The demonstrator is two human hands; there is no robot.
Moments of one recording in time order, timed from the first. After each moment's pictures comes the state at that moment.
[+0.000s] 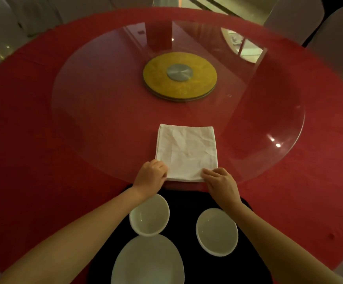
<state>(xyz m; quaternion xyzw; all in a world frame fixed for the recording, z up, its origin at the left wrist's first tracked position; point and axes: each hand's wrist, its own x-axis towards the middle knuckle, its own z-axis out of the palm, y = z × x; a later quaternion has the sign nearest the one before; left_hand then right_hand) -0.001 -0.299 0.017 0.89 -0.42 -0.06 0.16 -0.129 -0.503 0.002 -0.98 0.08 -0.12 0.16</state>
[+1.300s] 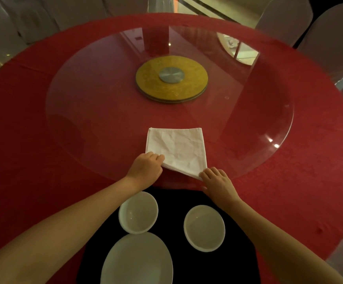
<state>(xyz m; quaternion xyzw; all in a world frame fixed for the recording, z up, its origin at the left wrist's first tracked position) -0.002 -0.323 0.049 0.86 -0.50 0.07 0.00 -0.148 -0.528 0.007 -1.00 0.01 0.04 0.05</state>
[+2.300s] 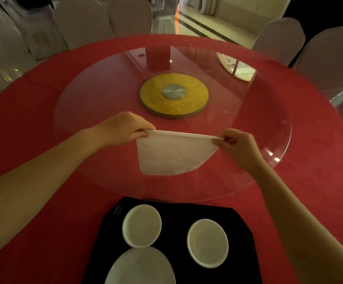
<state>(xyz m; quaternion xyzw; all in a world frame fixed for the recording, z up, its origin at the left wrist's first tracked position) 0.083 -0.298 0.200 0.83 -0.54 -0.02 0.13 -0.089 -0.562 0.152 -0.89 0.12 -0.19 0.40</state>
